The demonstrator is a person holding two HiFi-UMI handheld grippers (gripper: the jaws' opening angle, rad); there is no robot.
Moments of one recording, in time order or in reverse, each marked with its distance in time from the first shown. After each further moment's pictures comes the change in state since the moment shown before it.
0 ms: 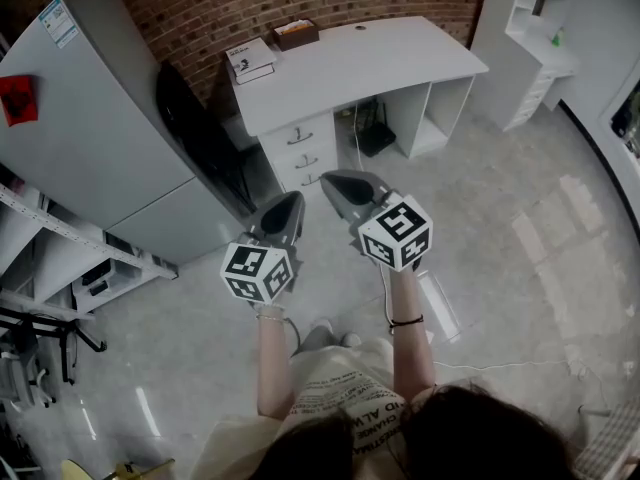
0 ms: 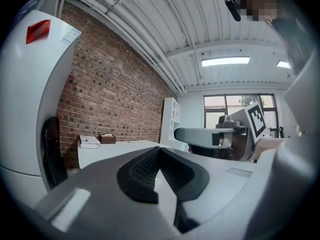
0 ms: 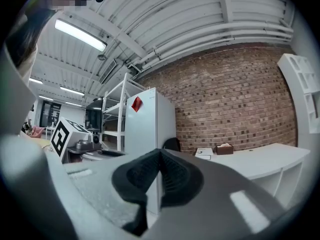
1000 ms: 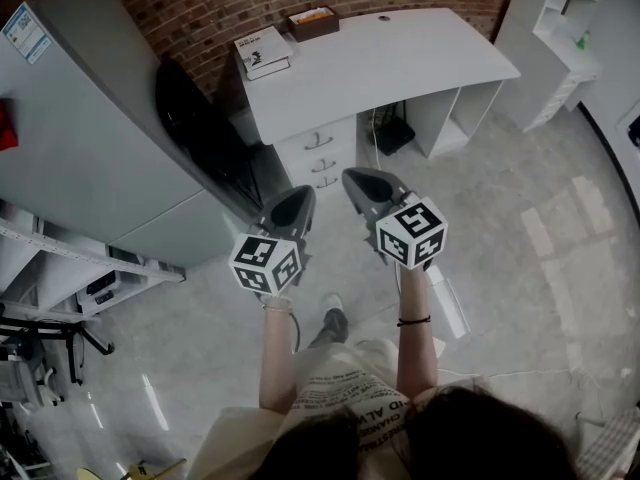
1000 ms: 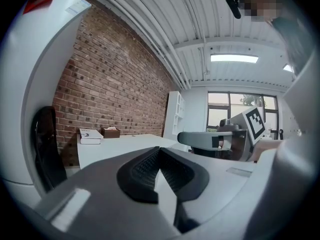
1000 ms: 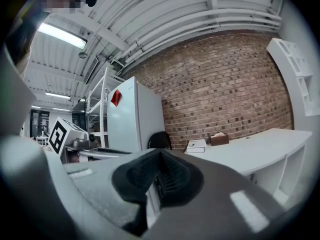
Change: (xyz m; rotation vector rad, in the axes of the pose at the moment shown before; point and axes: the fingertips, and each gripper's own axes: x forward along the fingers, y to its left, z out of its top) left arm 0.092 0.127 -0.021 -0.035 0.071 -0.016; right arm 0.117 -0.103 -0.043 0.112 0.043 -0.077
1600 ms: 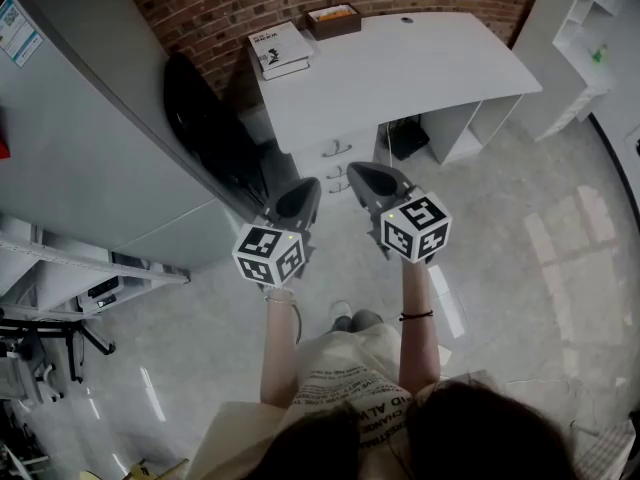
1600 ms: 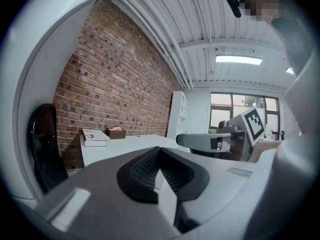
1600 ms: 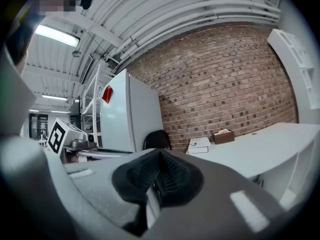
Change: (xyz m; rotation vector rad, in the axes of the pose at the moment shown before) left arm 0.035 0.099 0.006 -0.016 0.005 0.003; right arm 0.105 -0.026 -0.005 0.036 0.018 0.008
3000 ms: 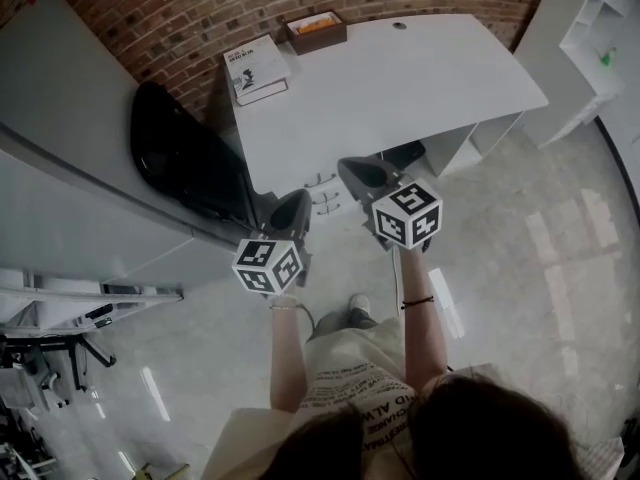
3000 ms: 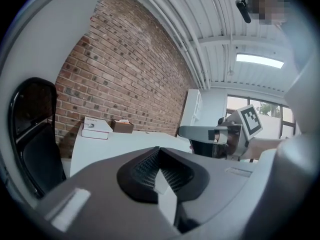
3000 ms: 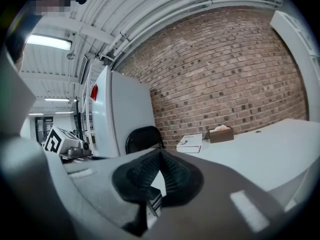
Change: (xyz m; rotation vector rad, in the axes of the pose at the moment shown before) left arm 0.148 0.050 -0.015 -0.128 0.021 0.111; right arm 0.069 -0.164 0.012 0.021 0.075 0.061
